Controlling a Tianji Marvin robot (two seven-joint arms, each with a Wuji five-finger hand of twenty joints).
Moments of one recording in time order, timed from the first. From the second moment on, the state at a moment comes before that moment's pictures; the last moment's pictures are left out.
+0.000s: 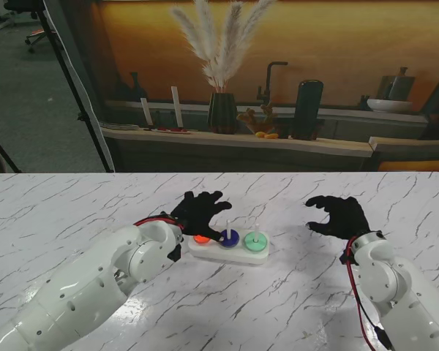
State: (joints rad) left arm 1.18 -1.06 -0.78 -1.52 0.79 0.06 -0.18; right arm -1.51 -1.09 1.37 -1.34 -0.78 -0.15 -0.15; left_hand 0.98 -0.34 0.06 0.01 0.35 0.23 0.11 0.44 0.22 0.29 0.04 0.33 0.18 0.31 0.13 0.44 -0.10 0.52 0.51 0.59; right_hand 0.24 -0.63 1.01 -0.12 0.48 -0.16 0.52 0.39 0.61 -0.04 0.55 0.44 0.67 -0.02 0.39 0.47 0.08 0.06 1.04 0.63
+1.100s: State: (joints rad) left arm 1.03 -1.05 -0.55 -1.47 0.87 0.14 -0.27; right arm -1.51 -1.09 1.38 -1.35 -0.78 -0.16 -0.15; left_hand 0.94 -0.38 0.08 0.01 0.28 0.18 0.10 0.44 0.14 0.26 0.02 0.27 0.07 0.30 0.08 0.41 -0.13 0.52 0.34 0.57; right_hand 0.24 -0.63 1.01 -0.12 0.48 -0.16 0.52 0.39 0.61 -0.04 0.55 0.44 0.67 -0.02 0.39 0.47 0.08 0.06 1.04 0.63
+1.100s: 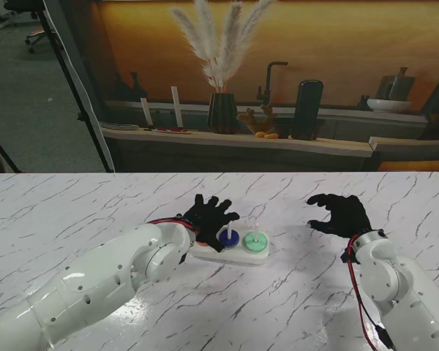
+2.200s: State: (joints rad) left arm 1.00 -1.07 -0.48 -1.42 0.85 0.16 -0.22; right arm -1.52 -1.09 1.39 -1.36 -0.78 -0.15 -0.15; left_hand 0.95 -0.36 0.07 0.01 0.46 0.15 0.21 0.53 0.18 0.26 0.03 0.30 0.09 0.30 0.08 0.41 -0.12 0.52 0.34 0.60; right_hand 0.24 -0.62 1.01 -0.12 0.48 -0.16 0.52 0.39 0.61 -0.04 0.55 0.44 0.67 -0.02 0.39 0.47 0.08 0.06 1.04 0.63
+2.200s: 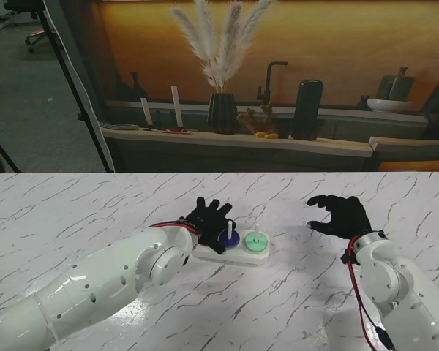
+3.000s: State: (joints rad) left arm 1.03 -1.08 -0.52 -1.42 0.84 0.17 -0.18; right arm -1.52 -1.09 1.39 -1.36 -0.78 -0.15 -0.14; left_hand 1.04 -0.28 -0.04 -0.02 0.50 0.12 0.26 0.59 0.26 0.25 0.05 0.31 0.15 0.29 0.11 0.42 -0.10 0.51 0.37 0.61; right_hand 0.24 -0.62 1.01 -0.12 0.48 -0.16 0.52 0.39 0.61 -0.04 0.55 0.43 0.67 -0.02 0.39 0.47 0.08 0.06 1.04 0.63
